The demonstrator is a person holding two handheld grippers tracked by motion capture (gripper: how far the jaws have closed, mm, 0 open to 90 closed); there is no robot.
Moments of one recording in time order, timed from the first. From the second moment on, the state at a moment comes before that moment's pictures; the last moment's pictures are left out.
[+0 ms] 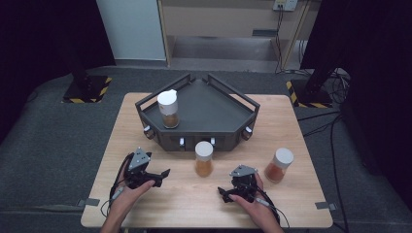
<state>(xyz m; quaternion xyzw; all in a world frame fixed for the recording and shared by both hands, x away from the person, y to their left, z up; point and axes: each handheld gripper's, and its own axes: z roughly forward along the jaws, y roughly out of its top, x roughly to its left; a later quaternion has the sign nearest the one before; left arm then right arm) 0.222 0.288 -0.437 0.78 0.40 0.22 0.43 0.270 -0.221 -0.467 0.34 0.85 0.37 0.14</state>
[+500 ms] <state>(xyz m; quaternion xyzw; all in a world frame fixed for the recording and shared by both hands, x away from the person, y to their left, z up) 0.212 0.296 -0.458 0.77 0.45 0.22 0.40 0.270 -0.221 -0.467 0.34 0.85 0.37 0.14</state>
